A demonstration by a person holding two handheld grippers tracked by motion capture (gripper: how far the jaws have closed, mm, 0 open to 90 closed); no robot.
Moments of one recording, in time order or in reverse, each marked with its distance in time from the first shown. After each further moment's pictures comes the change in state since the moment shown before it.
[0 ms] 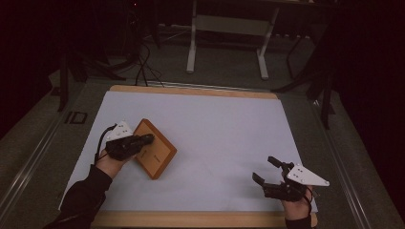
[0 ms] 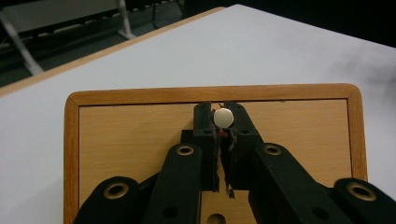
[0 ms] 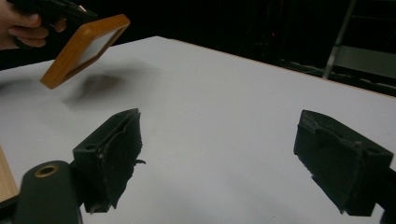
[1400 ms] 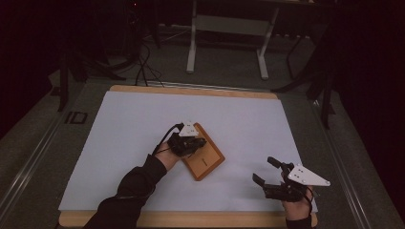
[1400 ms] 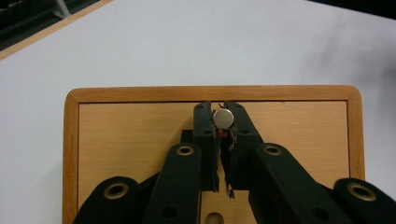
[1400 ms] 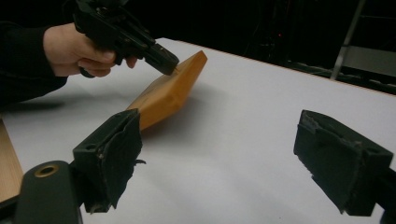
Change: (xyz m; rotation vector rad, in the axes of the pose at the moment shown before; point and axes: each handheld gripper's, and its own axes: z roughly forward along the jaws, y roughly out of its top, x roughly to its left) left arm -0.071 0.041 0.141 0.136 -0.134 0.097; right arm -0.001 -0.001 -0.001 -0.005 0.026 0.007
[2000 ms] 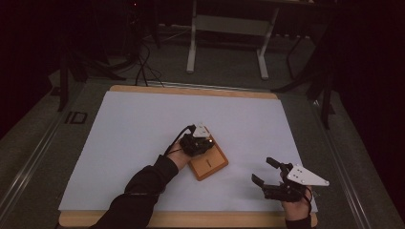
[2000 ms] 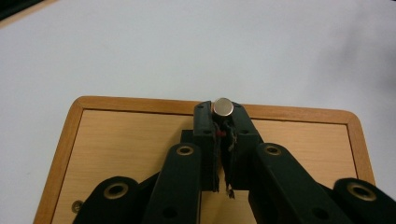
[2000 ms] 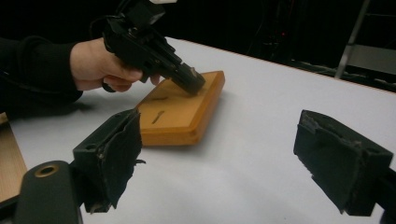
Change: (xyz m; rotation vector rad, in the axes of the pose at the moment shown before) left arm -0.006 0.001 0.040 0.043 -0.004 -0.005; right arm 0.001 -0.001 0.001 0.006 0.013 0.001
